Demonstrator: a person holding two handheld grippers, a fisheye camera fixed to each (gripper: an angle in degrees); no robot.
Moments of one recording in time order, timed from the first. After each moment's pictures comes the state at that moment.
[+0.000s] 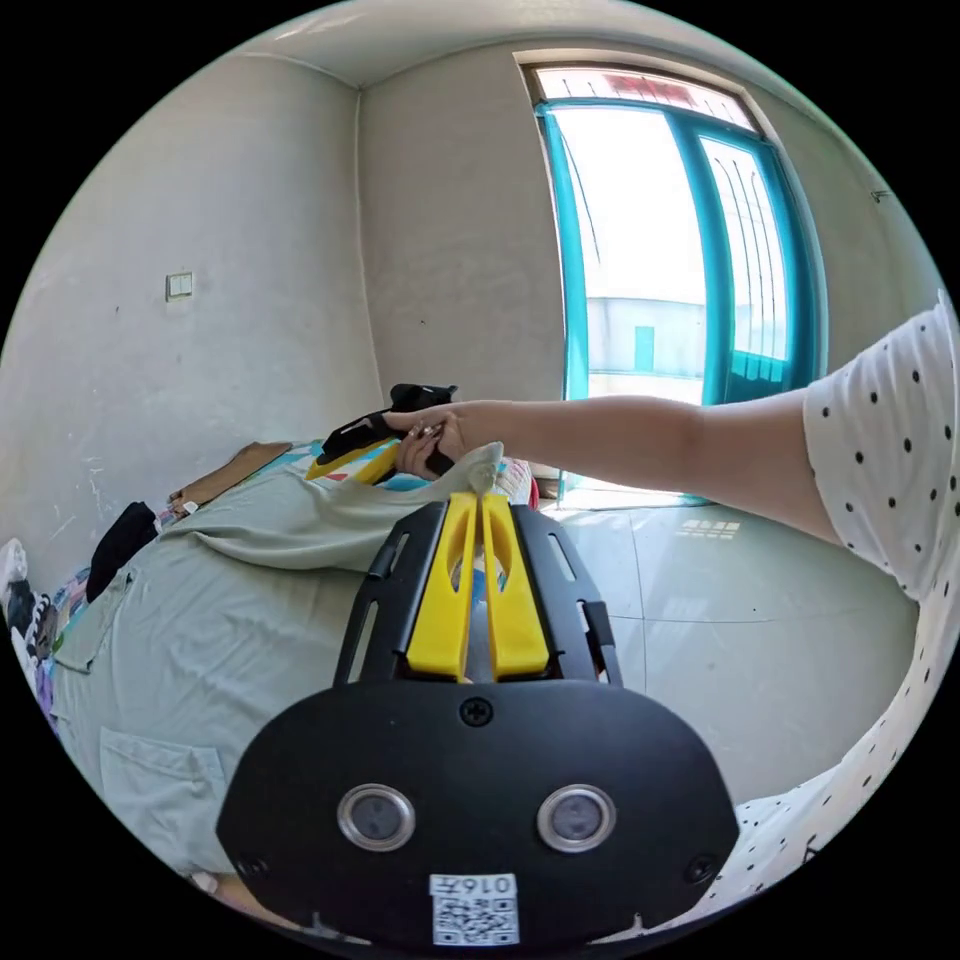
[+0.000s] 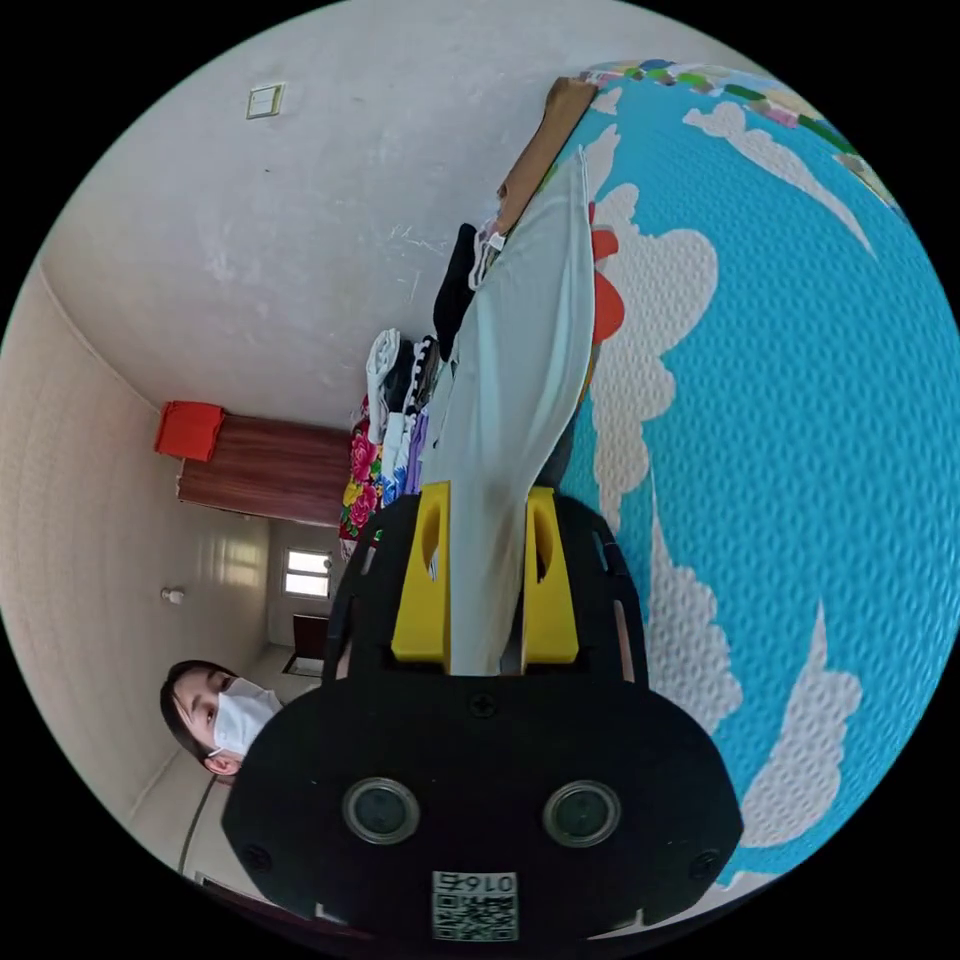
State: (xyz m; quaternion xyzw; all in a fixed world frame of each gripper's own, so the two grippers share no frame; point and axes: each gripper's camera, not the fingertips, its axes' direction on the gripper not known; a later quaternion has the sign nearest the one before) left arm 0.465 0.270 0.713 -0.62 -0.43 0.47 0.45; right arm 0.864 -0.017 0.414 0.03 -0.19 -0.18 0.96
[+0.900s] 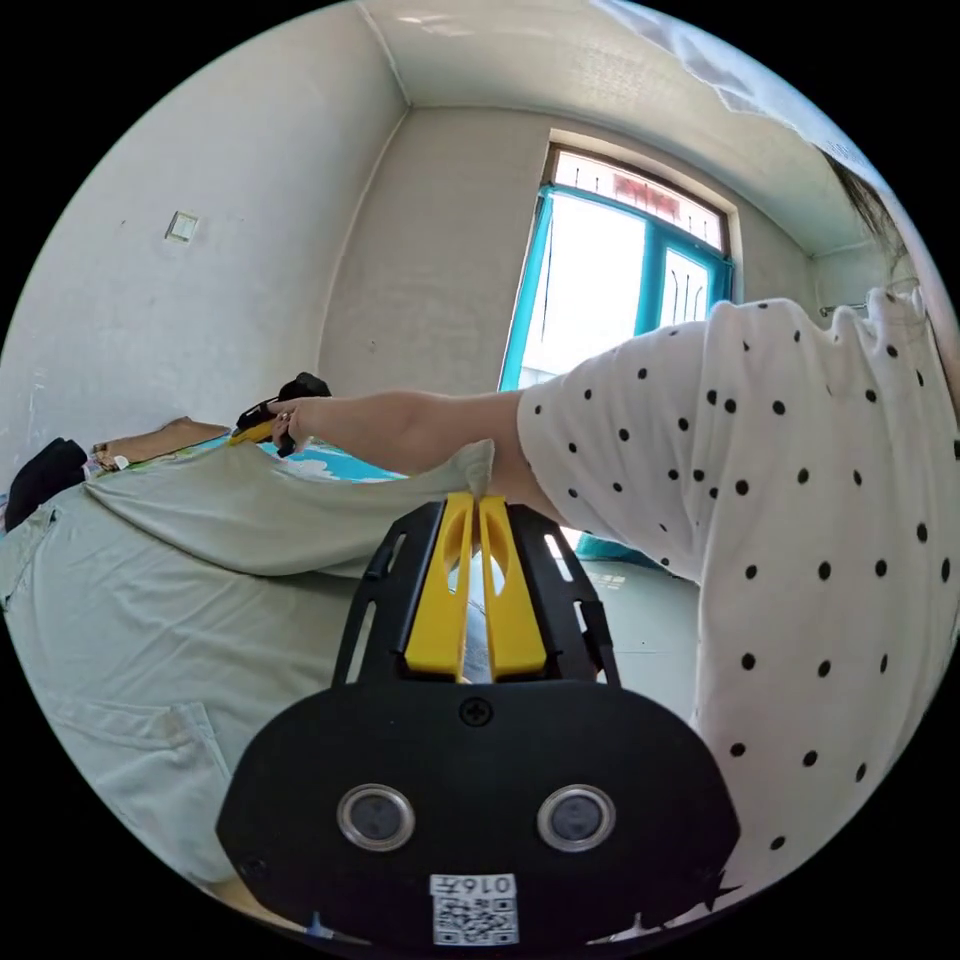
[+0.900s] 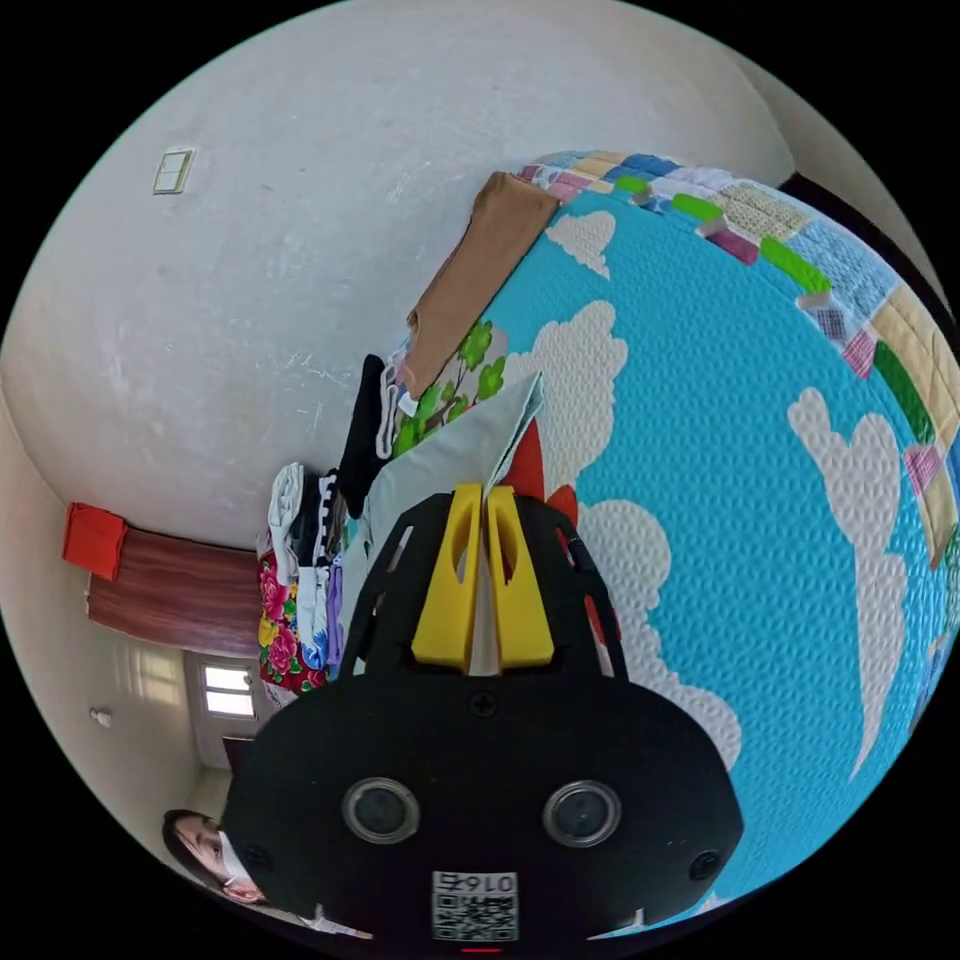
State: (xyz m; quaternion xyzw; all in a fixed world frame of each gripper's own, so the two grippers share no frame) left arm 0.285 0.187 0.368 -0.61 -0.35 0.36 0.61; right arm 0.679 -0.255 0.466 0.18 -0.07 -0.09 0.98
